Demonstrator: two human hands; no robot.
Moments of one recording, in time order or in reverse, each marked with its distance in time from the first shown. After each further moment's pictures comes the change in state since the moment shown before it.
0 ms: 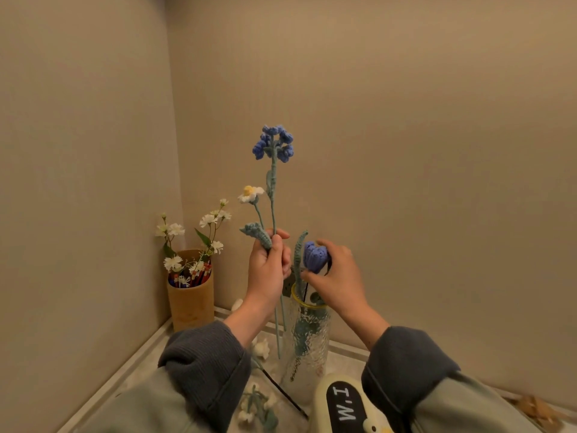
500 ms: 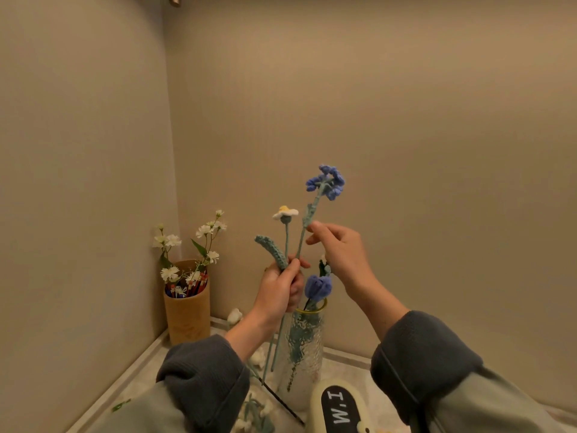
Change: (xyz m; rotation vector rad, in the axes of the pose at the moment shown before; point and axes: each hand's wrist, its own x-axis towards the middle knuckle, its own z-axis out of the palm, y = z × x) left_hand -0.026 0.010 0.013 0.008 -0.215 -0.233; right_hand 0.013 -0.062 -0.056 0.490 0.026 0.148
